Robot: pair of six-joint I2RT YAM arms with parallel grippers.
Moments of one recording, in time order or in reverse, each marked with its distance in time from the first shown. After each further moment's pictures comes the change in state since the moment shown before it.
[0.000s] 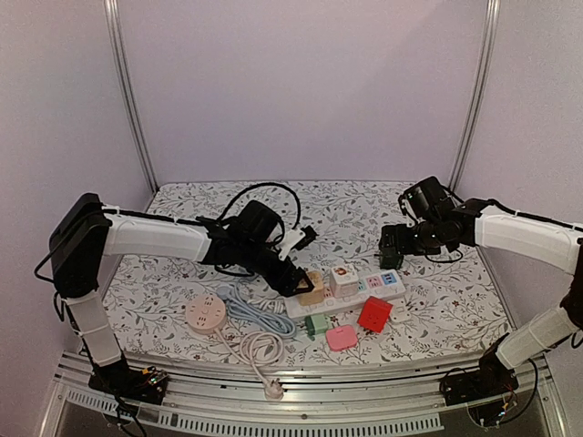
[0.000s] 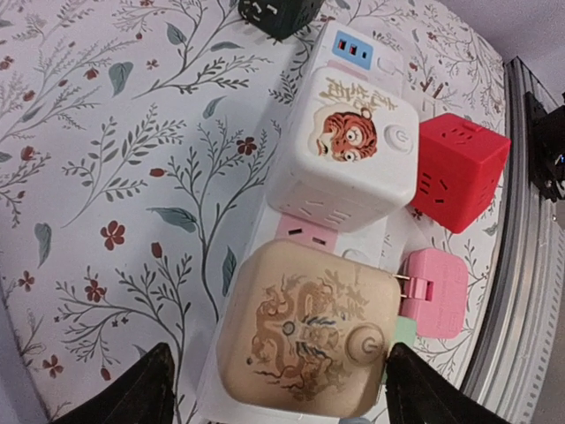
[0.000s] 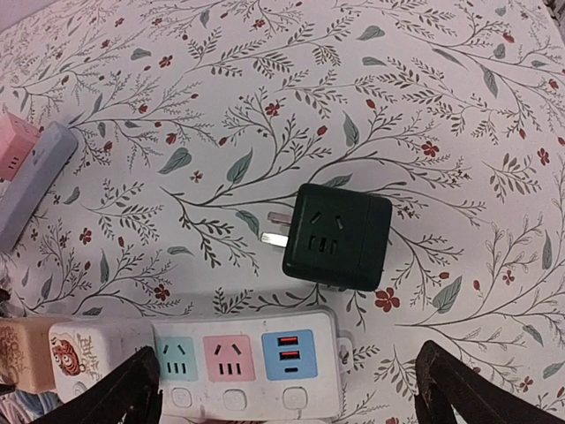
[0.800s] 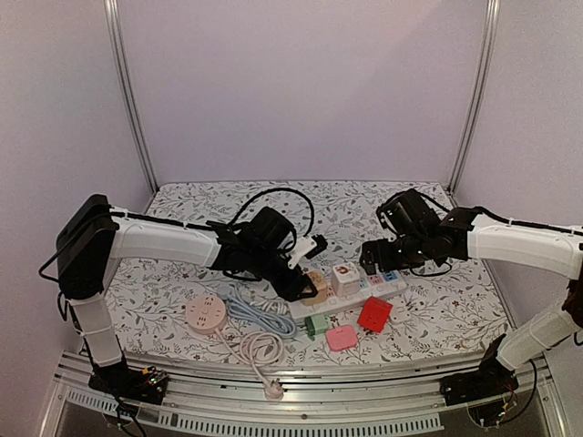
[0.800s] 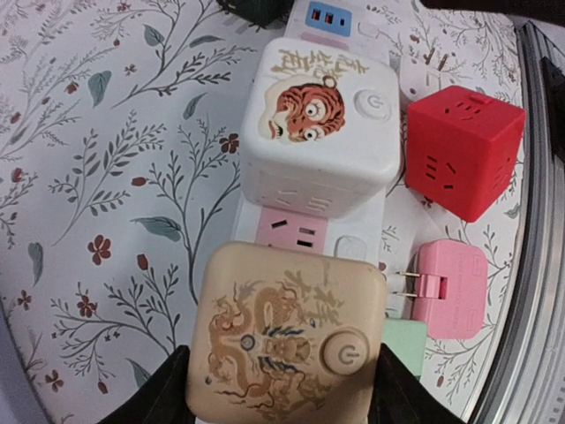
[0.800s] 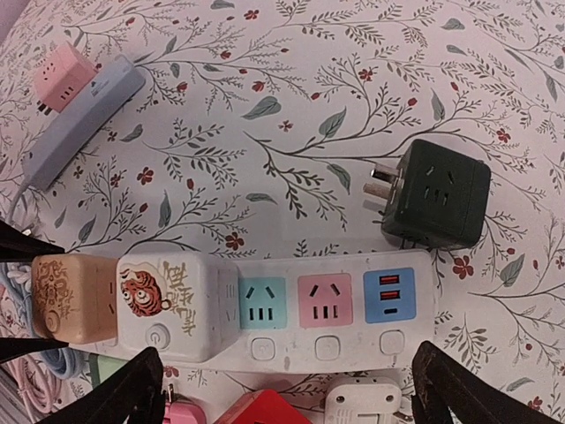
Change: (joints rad) left arm -0.066 0.042 0.041 -0.034 -0.073 0.069; right arm 0.206 -0.004 -0.001 -0.025 0.036 0.062
